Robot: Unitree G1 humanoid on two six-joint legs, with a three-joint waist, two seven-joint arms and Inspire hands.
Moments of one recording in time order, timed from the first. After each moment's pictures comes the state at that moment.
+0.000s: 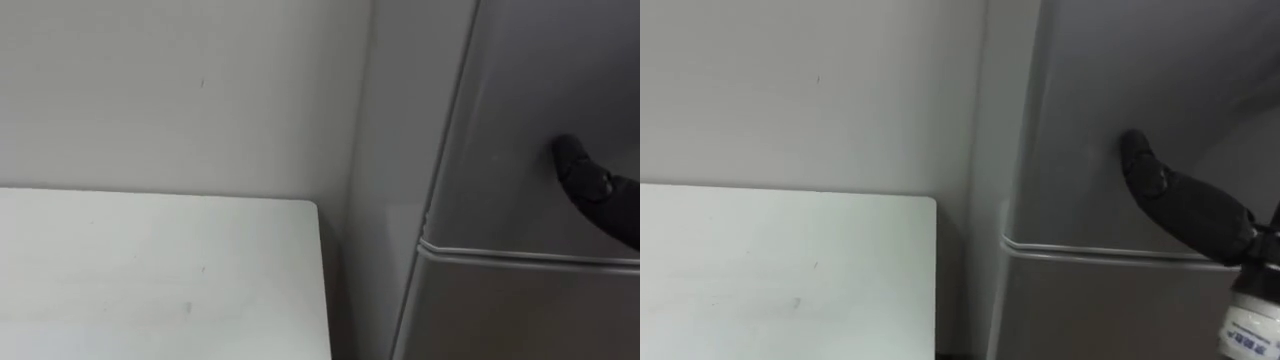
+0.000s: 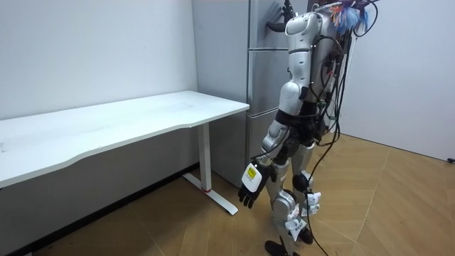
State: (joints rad) left arm 0.25 0.28 0.02 1.12 0.24 0.00 0.06; right arm -0.09 -0.39 -0.08 -0.40 -0.13 -0.17 -0.64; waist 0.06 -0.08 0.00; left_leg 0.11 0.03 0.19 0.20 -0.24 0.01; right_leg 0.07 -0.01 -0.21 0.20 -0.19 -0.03
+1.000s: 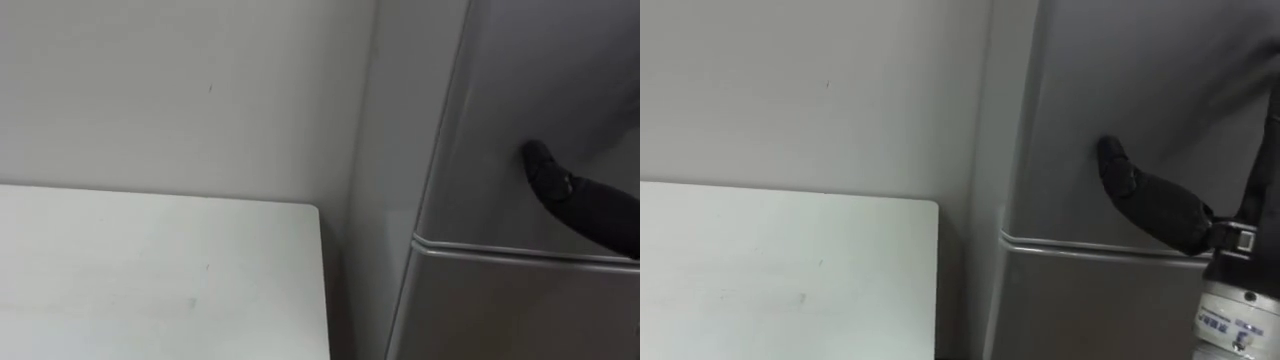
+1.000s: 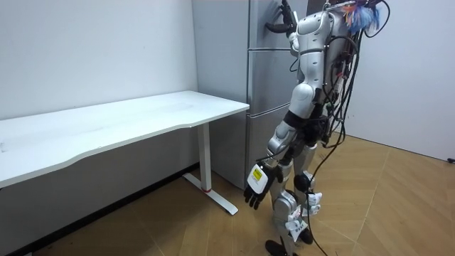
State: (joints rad) left arm 0.30 0.29 0.02 1.00 0.28 0.06 -0.01; right arm -0.14 -0.40 -0.07 -0.24 -0.25 -0.19 -0.62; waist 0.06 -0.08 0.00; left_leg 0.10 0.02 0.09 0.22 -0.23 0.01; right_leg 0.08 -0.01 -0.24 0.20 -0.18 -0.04
